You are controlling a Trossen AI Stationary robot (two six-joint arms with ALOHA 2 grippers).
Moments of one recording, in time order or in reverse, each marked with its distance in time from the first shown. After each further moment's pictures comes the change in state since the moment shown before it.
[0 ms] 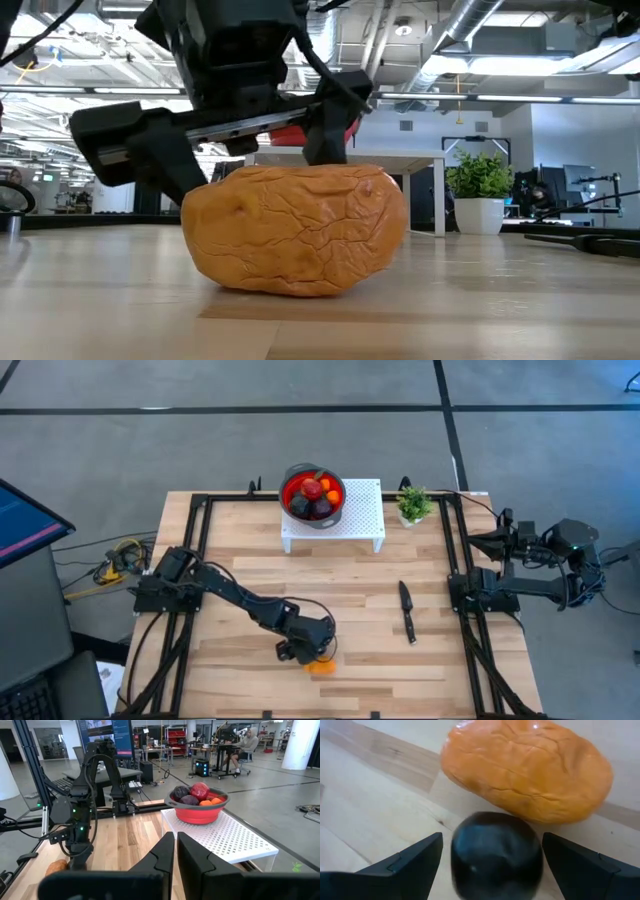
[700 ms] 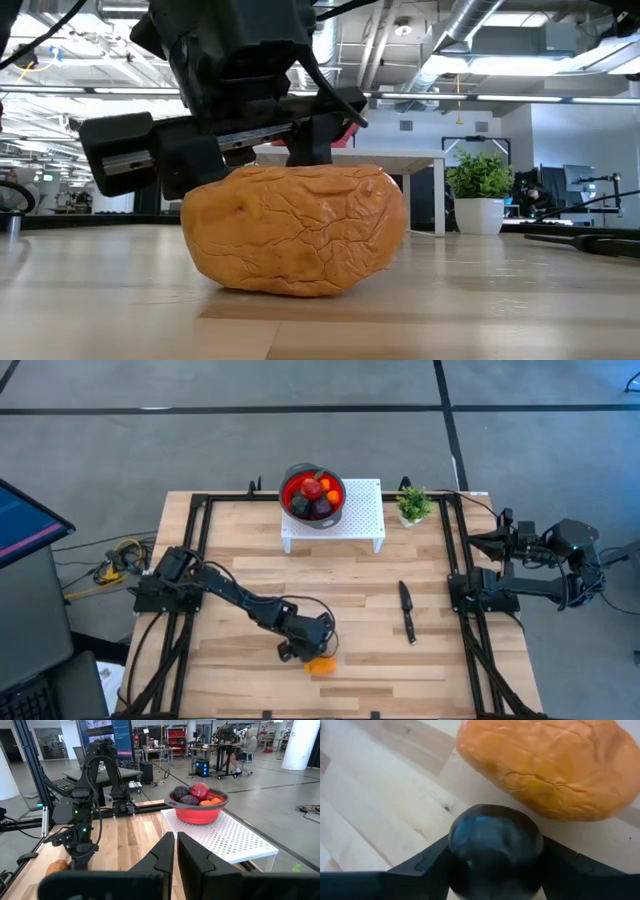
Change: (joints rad) left arm 0.001 0.000 -0.038 0.062 -0.045 -0.103; right arm 0.000 0.000 0.000 0.000 0.000 0.000
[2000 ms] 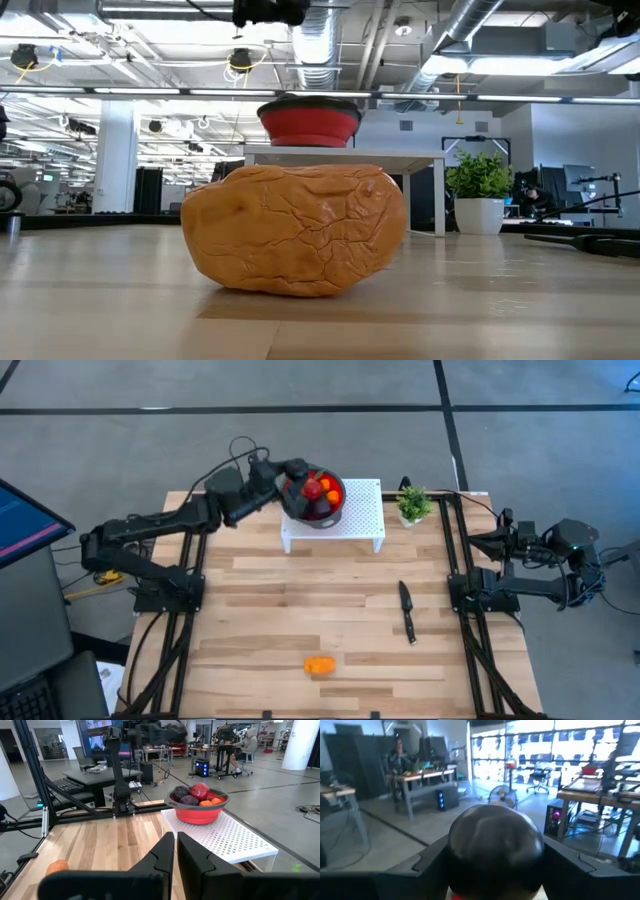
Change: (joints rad) left arm 0.656 -0.687 0.006 0.316 -0.370 -0.690; right arm 0.000 0.000 0.000 0.000 0.000 0.000
